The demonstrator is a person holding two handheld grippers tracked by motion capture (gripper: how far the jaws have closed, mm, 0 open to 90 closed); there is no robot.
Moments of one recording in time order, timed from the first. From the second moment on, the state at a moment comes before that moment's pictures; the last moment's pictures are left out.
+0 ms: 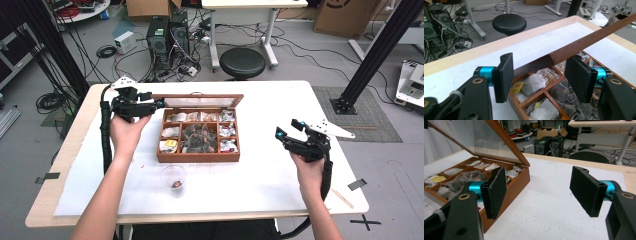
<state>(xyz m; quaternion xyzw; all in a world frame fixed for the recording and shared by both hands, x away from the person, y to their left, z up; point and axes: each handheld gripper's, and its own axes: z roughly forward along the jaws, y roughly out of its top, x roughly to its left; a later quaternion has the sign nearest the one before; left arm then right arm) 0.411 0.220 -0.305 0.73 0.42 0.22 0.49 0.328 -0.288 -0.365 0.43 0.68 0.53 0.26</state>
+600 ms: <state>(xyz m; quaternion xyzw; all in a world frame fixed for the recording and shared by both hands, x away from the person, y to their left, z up) 0.400 0.221 -0.313 0.73 0.45 0.18 0.49 0.327 -0.287 -0.364 0.43 0.68 0.53 0.26</state>
